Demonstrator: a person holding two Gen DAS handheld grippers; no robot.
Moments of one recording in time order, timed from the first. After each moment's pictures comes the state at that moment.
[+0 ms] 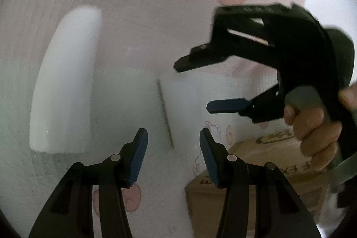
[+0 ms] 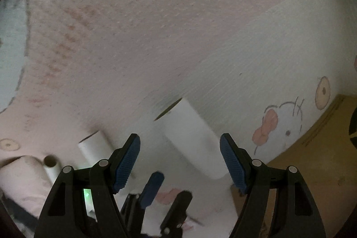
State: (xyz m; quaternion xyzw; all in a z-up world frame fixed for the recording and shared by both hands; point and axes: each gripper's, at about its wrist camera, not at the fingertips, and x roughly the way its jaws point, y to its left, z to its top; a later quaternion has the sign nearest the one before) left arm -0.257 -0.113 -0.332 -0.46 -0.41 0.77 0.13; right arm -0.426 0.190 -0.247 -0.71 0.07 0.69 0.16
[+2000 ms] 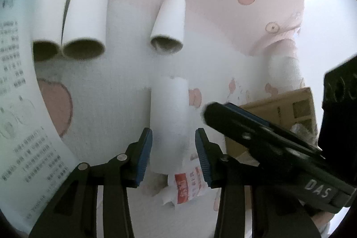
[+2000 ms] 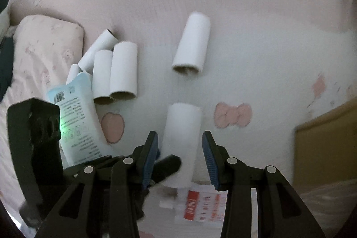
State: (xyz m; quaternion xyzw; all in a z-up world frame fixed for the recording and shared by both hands) left arm -0.095 -0.175 -0.284 -0.51 -0.36 0.78 0.07; right arm -0.227 0.021 -0.264 -0.58 -0.08 0.81 -0.11
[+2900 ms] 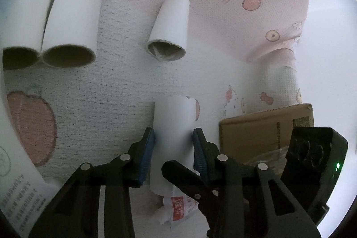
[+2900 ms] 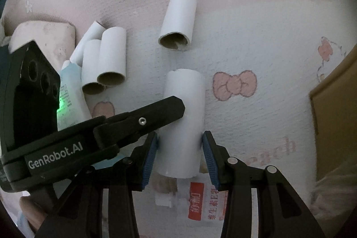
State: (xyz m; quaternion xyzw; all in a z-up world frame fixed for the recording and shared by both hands) left arm -0.120 -0.175 -0.304 -0.51 -0.39 0.76 0.09; right arm -0.207 0.086 -0.299 -0.60 0.00 0.79 -0.11
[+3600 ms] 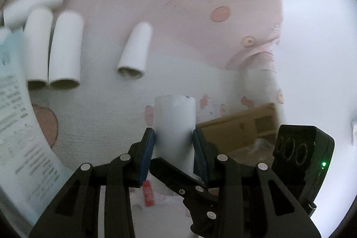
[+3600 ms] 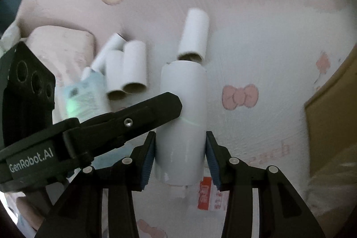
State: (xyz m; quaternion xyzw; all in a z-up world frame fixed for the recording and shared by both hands) left arm -0.099 -0.159 -0.225 -0.46 -0.36 0.80 0.10; right arm -0.183 0.078 -0.246 -0.56 0.01 0.81 -0.16
